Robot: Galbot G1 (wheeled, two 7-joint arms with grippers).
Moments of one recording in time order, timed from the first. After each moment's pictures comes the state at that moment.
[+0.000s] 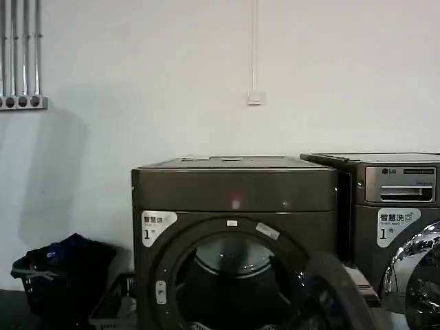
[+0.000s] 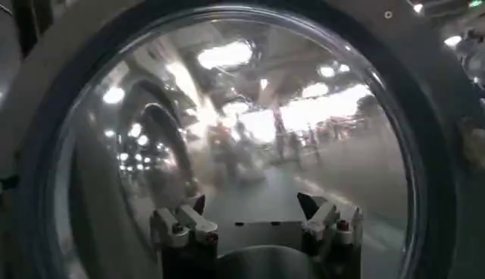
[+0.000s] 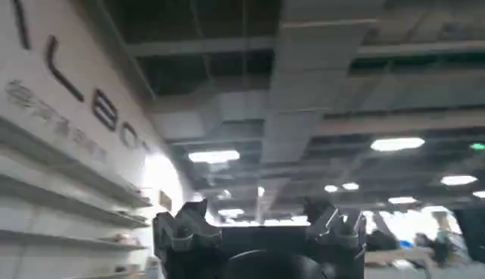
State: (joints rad) left arm 0.24 -1.13 0.58 -1.41 -0.82 -0.30 0.76; right arm -1.94 1.31 2.44 1.56 0.89 0.09 0.08
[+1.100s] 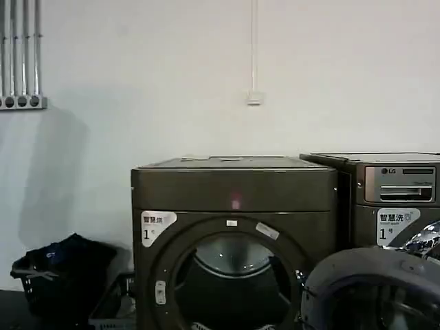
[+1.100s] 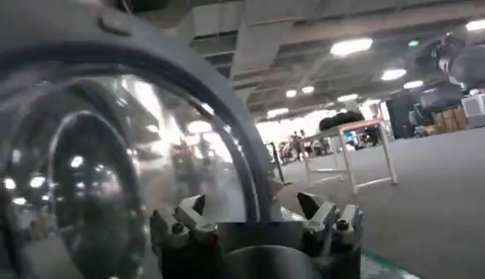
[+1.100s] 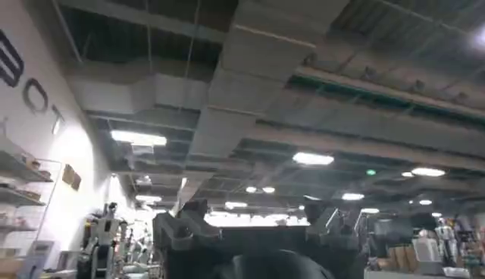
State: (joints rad) left arm 0.19 -1.33 0.67 -1.34 -0.81 -0.30 0.75; right arm -2.00 1.34 2.52 1.56 0.76 0.02 0.21
